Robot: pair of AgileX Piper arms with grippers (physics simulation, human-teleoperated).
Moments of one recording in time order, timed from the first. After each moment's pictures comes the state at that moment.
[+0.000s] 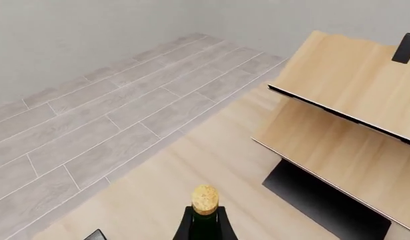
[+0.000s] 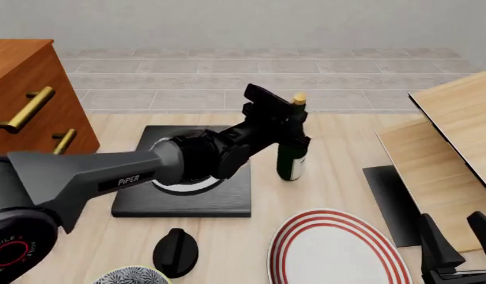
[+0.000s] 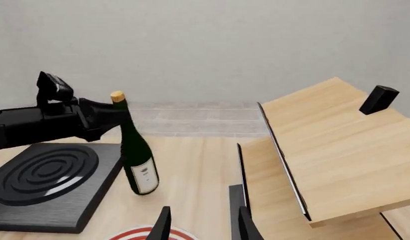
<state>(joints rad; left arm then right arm) -0.76 1.96 -1.39 -0.32 0.06 0.06 0.04 0.00 -0.03 0.02</state>
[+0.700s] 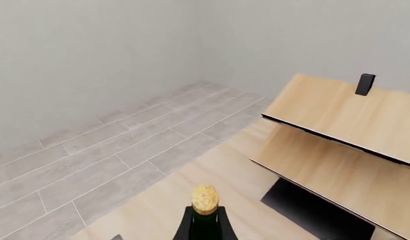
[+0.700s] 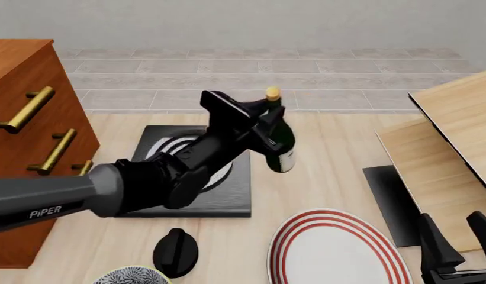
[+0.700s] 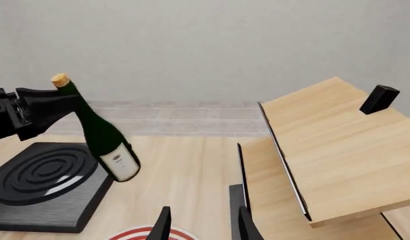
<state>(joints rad) -0.76 1.70 -1.02 -0.63 0.07 0.06 0.05 0.00 -0.04 0.02</state>
